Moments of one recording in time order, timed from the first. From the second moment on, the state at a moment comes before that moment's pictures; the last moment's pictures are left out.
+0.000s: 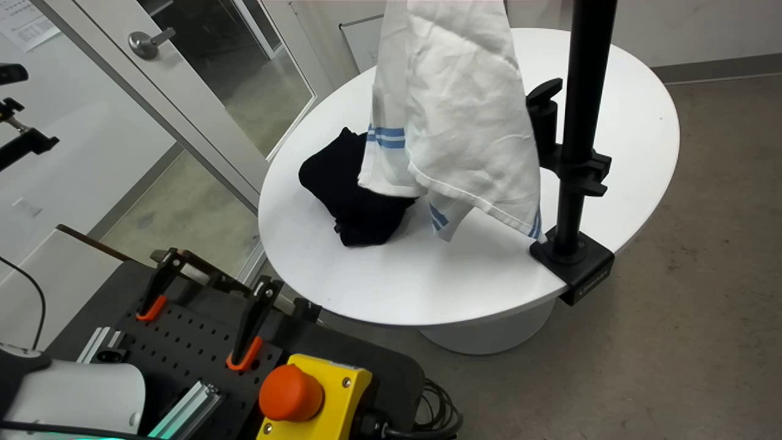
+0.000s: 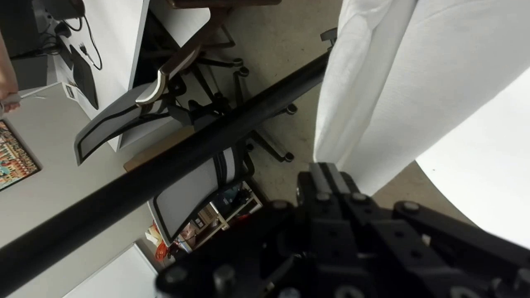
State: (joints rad) arm -0.18 0.08 -0.07 -2.06 -0.90 1.92 0.92
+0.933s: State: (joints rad) arm -0.12 0.39 -0.10 -1.70 -0.82 1.79 0.90
